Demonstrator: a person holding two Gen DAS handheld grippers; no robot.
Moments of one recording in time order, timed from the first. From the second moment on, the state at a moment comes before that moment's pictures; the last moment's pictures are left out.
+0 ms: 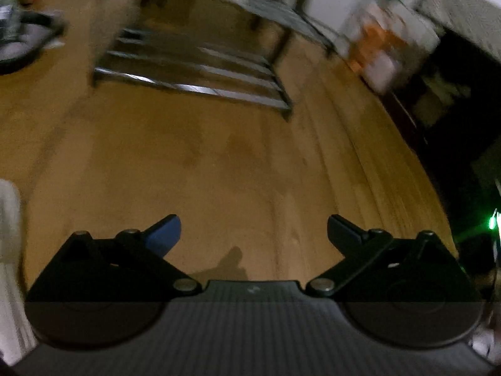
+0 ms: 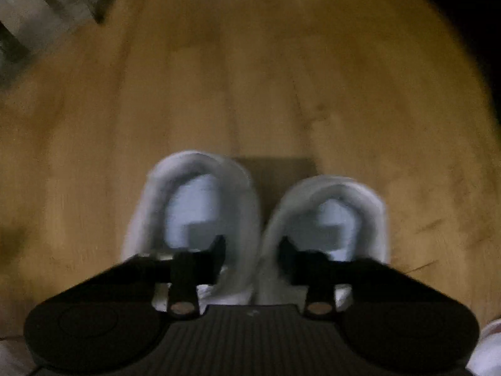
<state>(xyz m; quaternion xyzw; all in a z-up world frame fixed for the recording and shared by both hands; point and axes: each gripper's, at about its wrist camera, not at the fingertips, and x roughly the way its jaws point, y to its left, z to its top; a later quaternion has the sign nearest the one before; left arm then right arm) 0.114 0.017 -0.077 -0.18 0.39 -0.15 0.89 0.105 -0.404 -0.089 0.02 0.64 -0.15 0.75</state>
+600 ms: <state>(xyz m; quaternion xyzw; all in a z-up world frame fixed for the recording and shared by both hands) 0.099 0.043 -0.074 -0.20 0.39 -0.11 0.89 0.197 -0.297 -0.031 0.06 0.50 0.05 0.86</state>
